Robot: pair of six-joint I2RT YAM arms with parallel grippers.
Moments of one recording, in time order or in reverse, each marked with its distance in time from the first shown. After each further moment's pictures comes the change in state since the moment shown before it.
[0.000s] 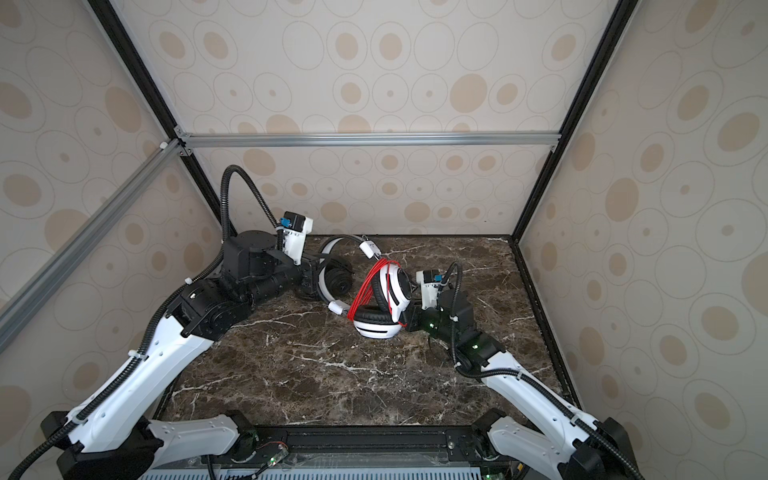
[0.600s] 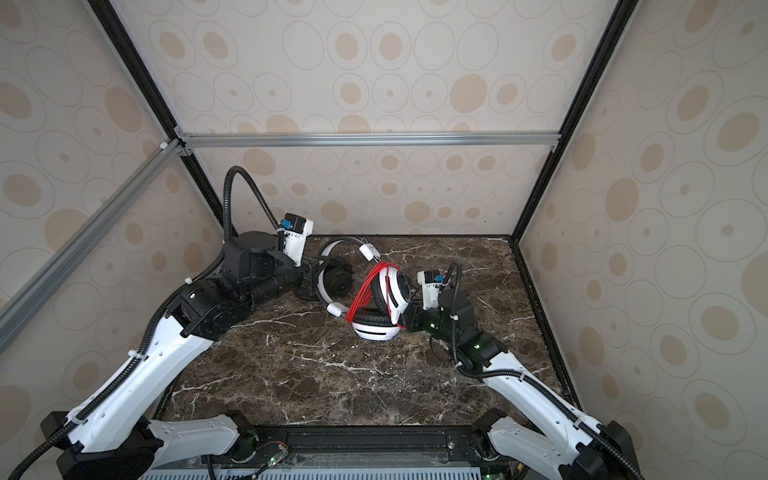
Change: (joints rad) left arm 0.000 0.000 0.001 -0.026 -0.008 0.007; right arm 0.000 -0.010 0.021 -0.069 0.022 -0.011
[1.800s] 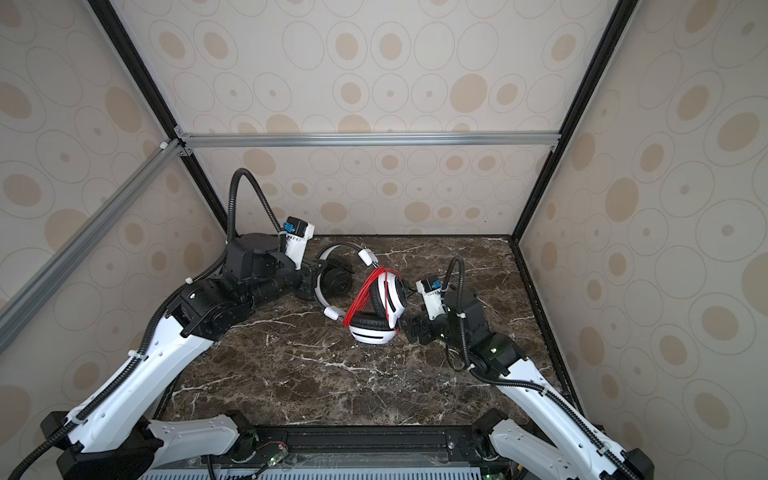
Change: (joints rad) left arm 0.000 0.000 0.000 -0.050 -0.024 0.032; right arm 0.000 -0.110 0.097 -0.384 0.072 -0.344
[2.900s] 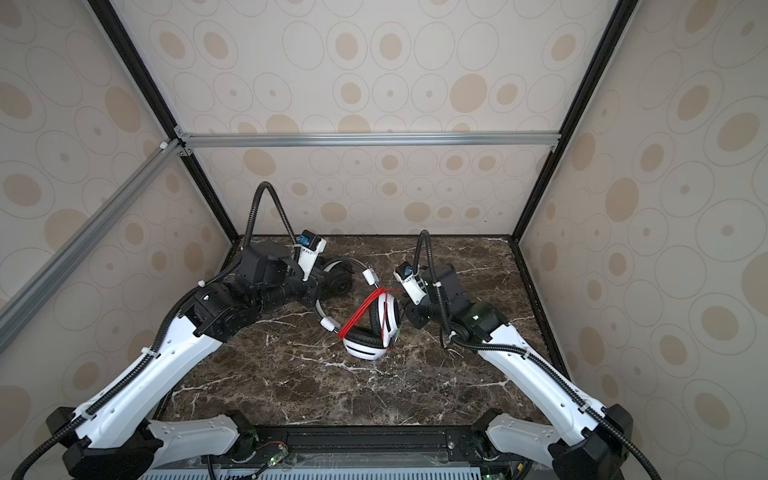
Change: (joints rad) left arm 0.000 -0.002 -0.082 -0.011 0.000 0.143; right arm 0.060 0.245 0.306 -0.207 0.188 -0.385
